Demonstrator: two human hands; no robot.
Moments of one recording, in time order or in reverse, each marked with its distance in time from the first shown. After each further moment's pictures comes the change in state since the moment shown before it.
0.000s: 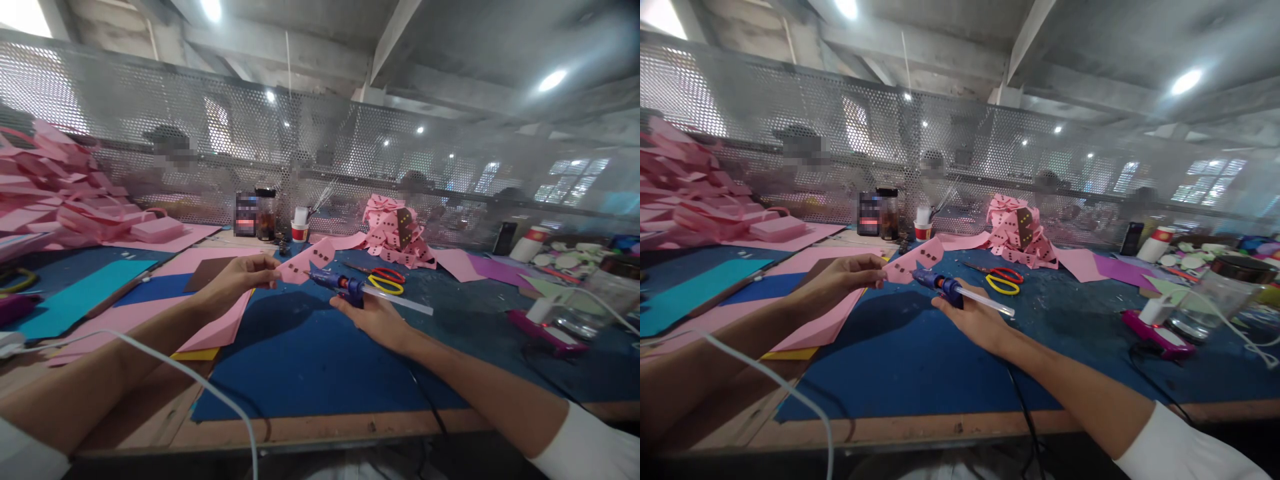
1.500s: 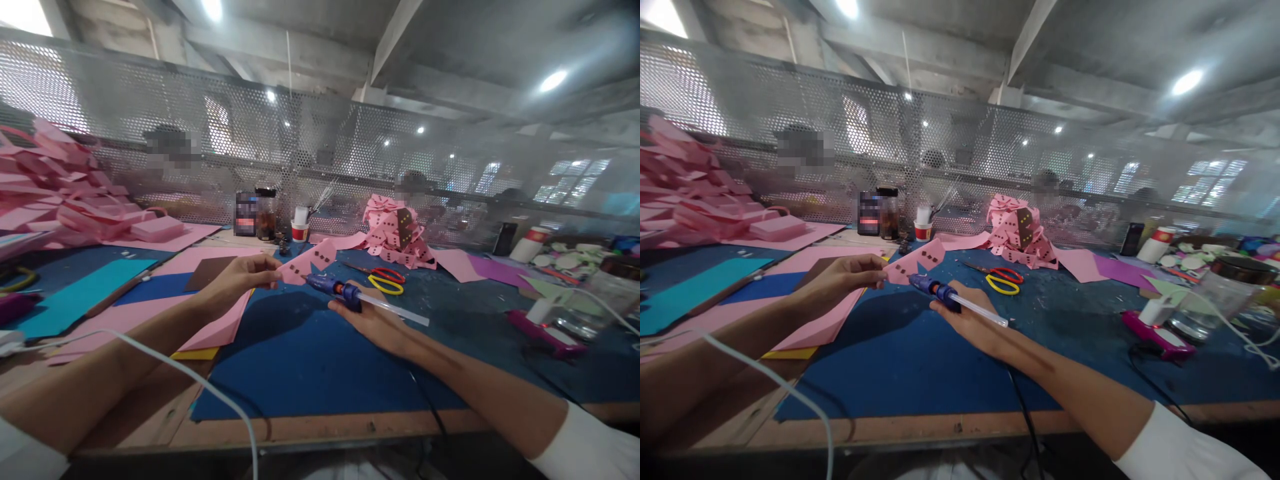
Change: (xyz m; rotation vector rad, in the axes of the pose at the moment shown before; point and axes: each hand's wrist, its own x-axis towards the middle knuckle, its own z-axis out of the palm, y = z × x) left_hand 0.000 0.001 0.000 0.071 -0.020 0.021; right_hand -0.001 0.002 0.003 -0.113 0.054 -0.117
